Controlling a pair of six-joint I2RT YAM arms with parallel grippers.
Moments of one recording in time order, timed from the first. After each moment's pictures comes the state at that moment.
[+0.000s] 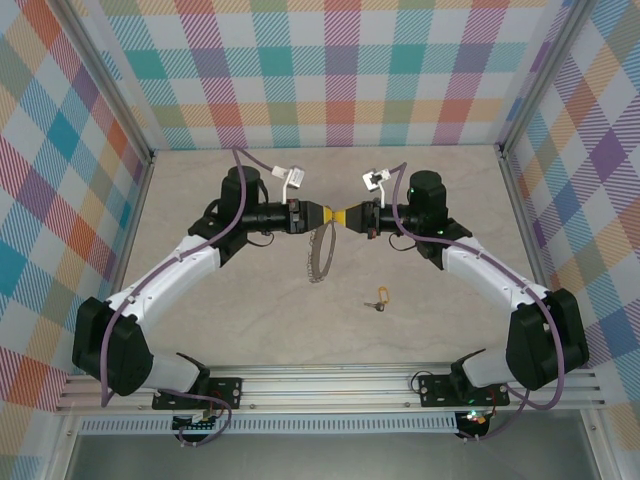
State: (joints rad) left arm -0.50 1.38 1.12 -0.08 0.80 -0.60; right arm 0.43 1.39 0.96 0.18 -0.95 0.53
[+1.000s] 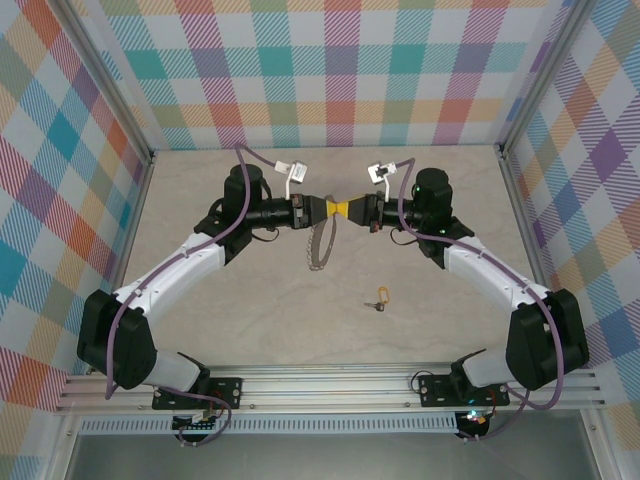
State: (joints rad) left arm -0.50 1.42 1.12 0.05 0.79 -0.65; right arm 0.42 1.39 0.96 0.29 -0.95 0.60
